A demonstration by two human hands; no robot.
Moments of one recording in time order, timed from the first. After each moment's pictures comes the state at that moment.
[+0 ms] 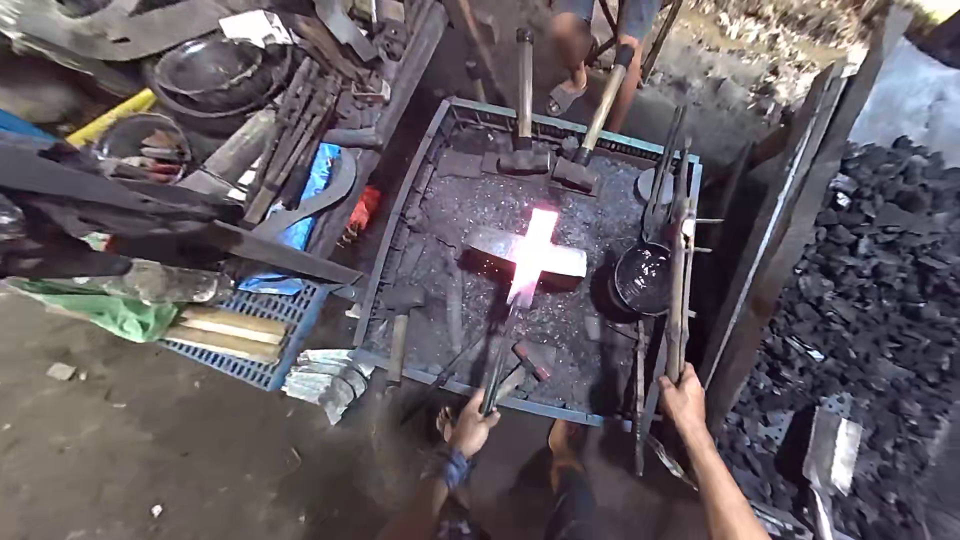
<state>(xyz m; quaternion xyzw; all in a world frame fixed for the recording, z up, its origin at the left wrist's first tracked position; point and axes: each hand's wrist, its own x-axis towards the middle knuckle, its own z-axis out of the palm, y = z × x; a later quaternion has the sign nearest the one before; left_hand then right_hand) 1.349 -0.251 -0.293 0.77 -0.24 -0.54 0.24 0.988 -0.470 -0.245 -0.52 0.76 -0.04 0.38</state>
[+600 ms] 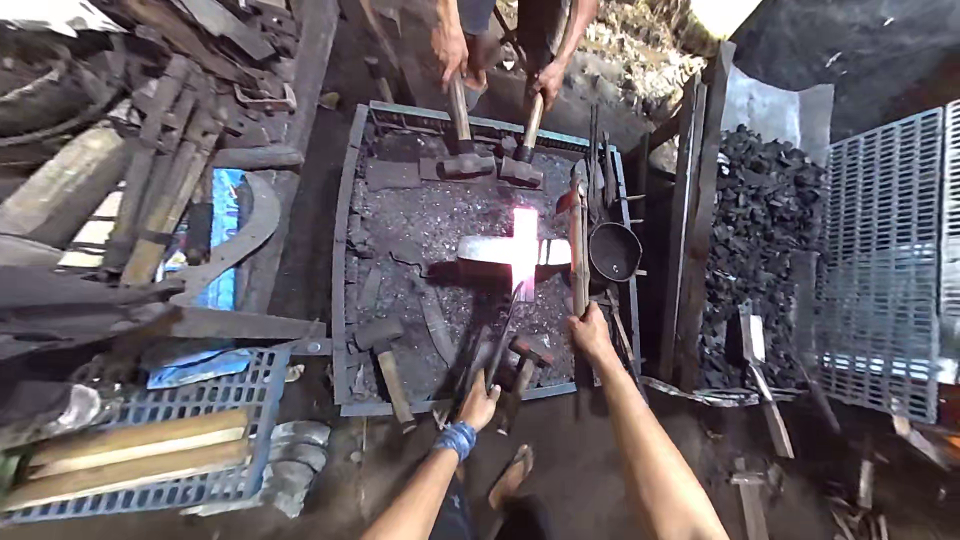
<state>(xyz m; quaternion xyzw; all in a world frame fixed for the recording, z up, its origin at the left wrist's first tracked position) 1.491 -0.283 -0.323 0.68 -0.40 -0.61 0.13 1.287 -0.450 -0.179 -0.40 0.80 -0.08 0.44</state>
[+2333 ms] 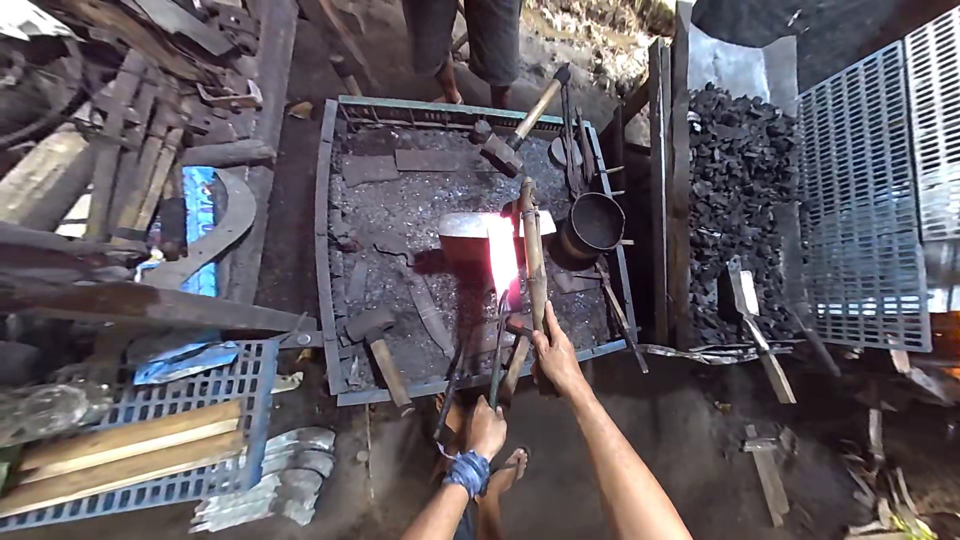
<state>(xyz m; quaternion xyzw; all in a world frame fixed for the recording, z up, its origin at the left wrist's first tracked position) 1.450 -0.189 -0.284 0.74 -0.40 -0.53 0.00 1.308 -0.312 -0.202 -0.43 0.72 -0.15 0.52</state>
